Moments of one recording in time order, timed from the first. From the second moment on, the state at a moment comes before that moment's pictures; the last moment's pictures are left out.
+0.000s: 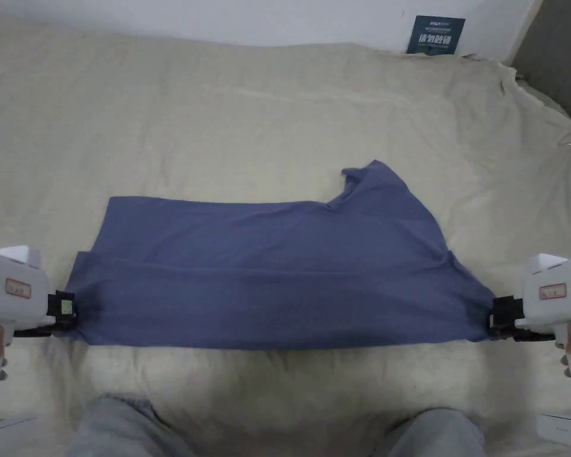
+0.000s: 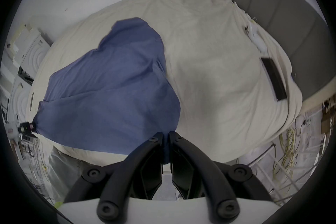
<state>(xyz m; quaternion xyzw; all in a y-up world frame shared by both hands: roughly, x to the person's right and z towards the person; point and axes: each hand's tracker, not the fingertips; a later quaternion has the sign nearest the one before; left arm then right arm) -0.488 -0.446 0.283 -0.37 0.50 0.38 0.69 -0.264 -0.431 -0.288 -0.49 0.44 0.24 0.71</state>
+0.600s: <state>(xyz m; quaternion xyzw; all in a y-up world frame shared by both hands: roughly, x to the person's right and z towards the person) -0.492 -0.391 0.282 -0.28 0.57 0.32 0.70 -0.250 -0.387 -0.284 -0.34 0.45 0.23 0.79</state>
